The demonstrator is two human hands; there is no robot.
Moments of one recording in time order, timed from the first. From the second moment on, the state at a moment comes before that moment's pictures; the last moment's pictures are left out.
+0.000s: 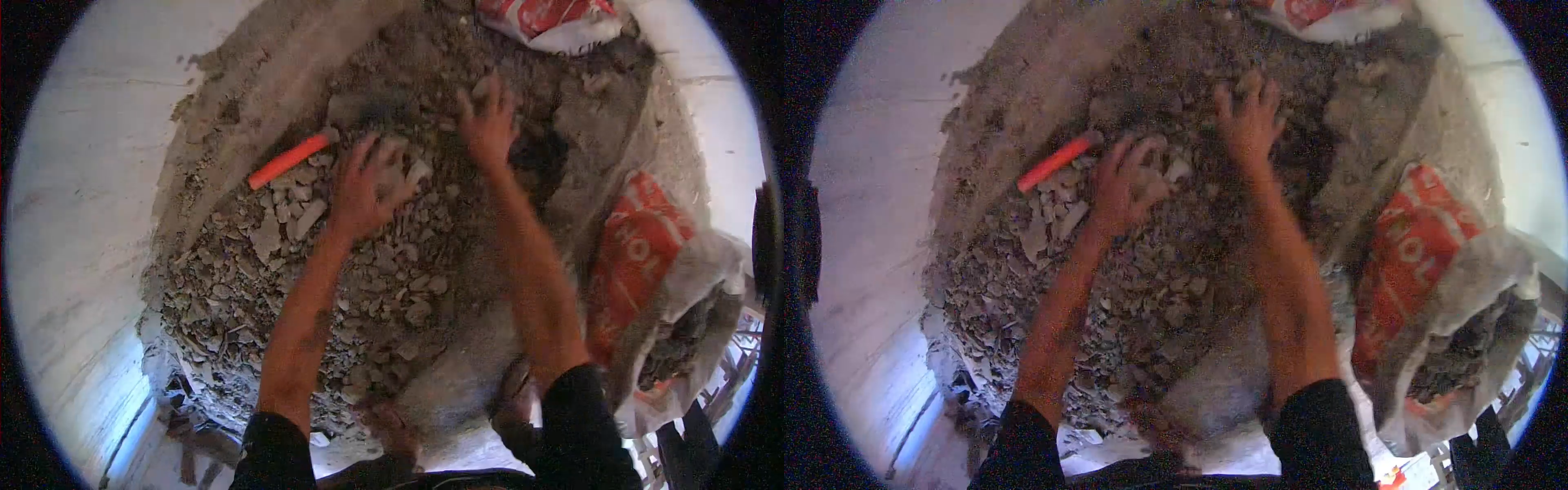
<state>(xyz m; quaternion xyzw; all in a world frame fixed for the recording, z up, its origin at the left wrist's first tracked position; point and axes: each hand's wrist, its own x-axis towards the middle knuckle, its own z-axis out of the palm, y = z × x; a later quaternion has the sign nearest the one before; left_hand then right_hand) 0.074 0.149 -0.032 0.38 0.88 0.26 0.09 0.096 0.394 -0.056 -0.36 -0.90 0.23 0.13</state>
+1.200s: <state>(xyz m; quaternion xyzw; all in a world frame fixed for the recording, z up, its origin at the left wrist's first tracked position) 0.116 0.142 -0.010 0.15 0.76 0.55 0.30 0.202 0.246 -0.016 -0.41 -0.75 0.51 0.10</state>
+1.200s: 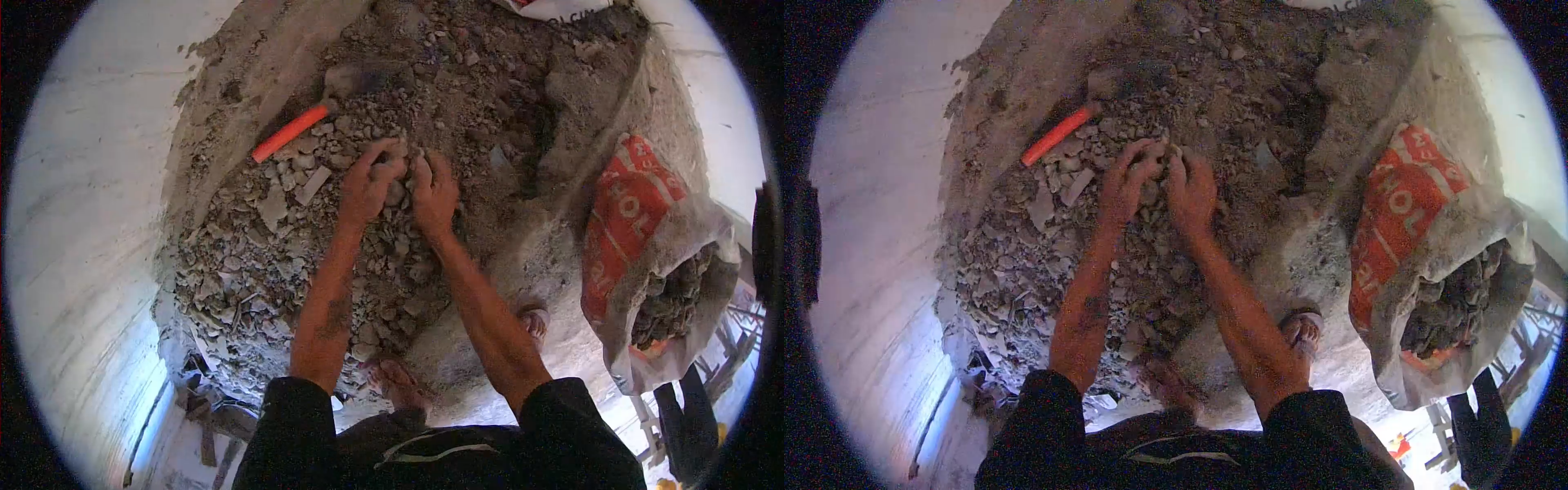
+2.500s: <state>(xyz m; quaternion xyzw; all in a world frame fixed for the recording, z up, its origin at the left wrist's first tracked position) 0.287 0.416 0.251 0.56 0.58 0.59 0.07 0.467 0.494 0.315 -0.48 -0.84 0.09 0.25</state>
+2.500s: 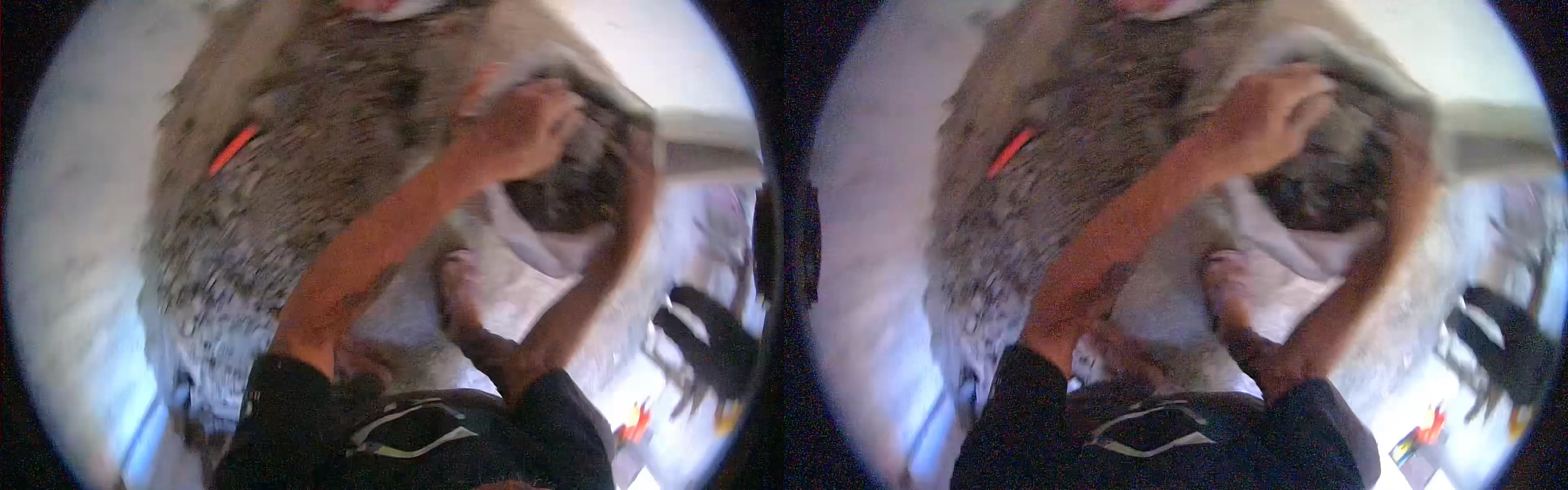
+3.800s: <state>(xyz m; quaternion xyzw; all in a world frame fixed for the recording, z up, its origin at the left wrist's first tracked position) 0.184 0.054 0.050 -0.05 0.97 0.13 0.22 0.190 0.224 -0.008 -0.07 -0.90 0.43 -0.04</state>
